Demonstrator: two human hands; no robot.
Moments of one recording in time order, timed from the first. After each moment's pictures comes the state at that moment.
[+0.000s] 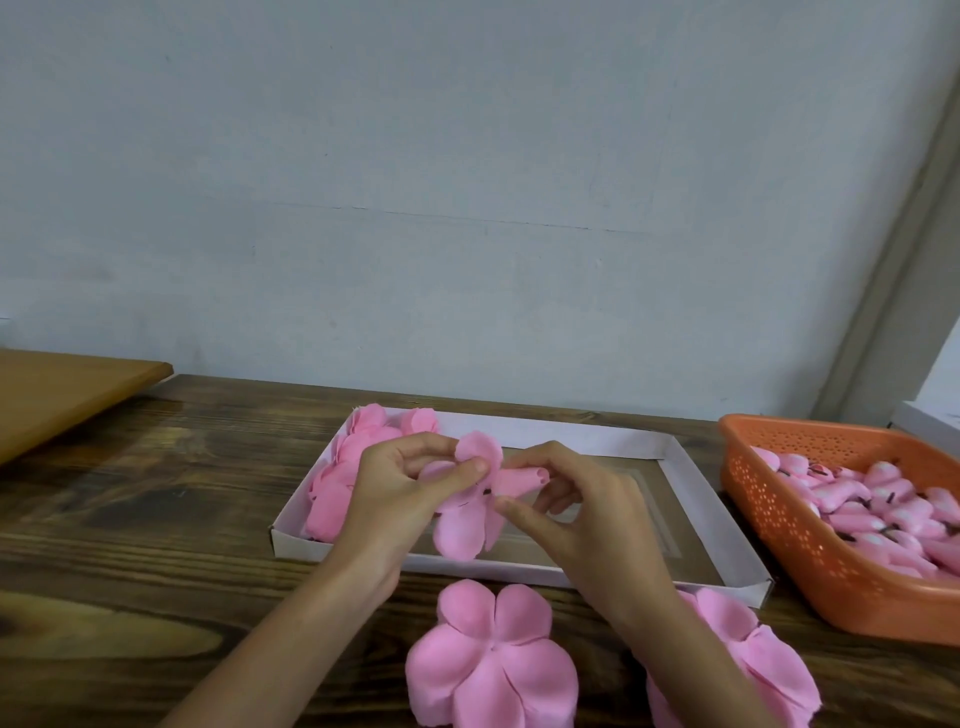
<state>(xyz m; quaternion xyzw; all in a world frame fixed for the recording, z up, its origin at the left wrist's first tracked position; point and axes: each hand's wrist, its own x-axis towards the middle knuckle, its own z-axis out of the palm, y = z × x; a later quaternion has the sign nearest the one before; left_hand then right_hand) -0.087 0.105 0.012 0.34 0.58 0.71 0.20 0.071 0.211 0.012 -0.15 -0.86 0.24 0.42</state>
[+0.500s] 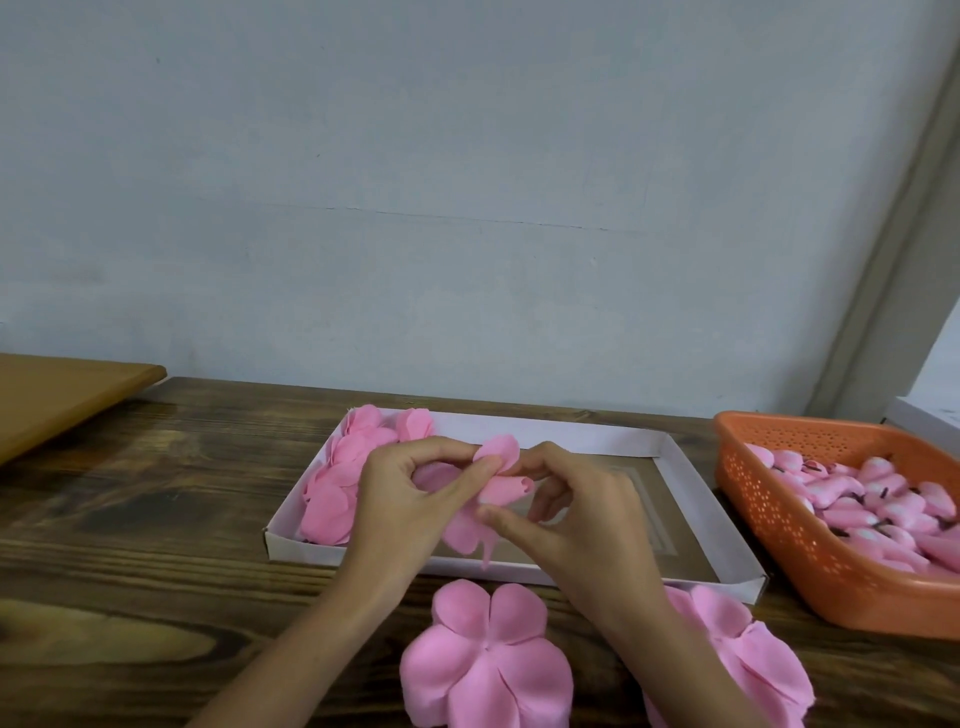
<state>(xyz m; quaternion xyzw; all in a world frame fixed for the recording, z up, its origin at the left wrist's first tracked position) -0.069 0.102 0.017 0.46 0.55 0.70 0.05 0.070 0.202 0.015 -0.17 -0.86 0.23 0.43</state>
